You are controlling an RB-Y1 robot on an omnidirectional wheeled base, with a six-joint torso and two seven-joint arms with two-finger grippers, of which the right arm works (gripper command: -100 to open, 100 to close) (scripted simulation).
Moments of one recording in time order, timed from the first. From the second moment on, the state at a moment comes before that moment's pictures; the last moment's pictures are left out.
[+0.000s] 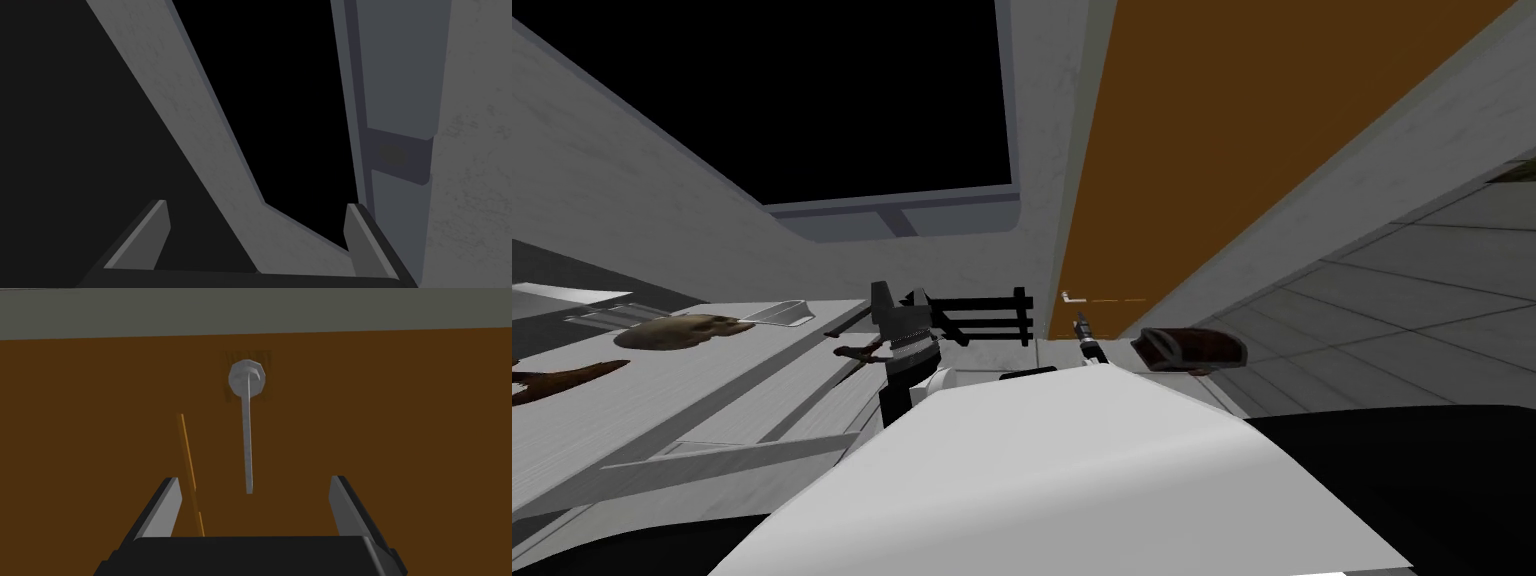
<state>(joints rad) 0.07 -0.31 0.22 -0.85 -0.48 -0.82 0.04</state>
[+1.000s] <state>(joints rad) 0.08 -0.38 0.17 -0.75 -0.52 -0.89 -0.05</state>
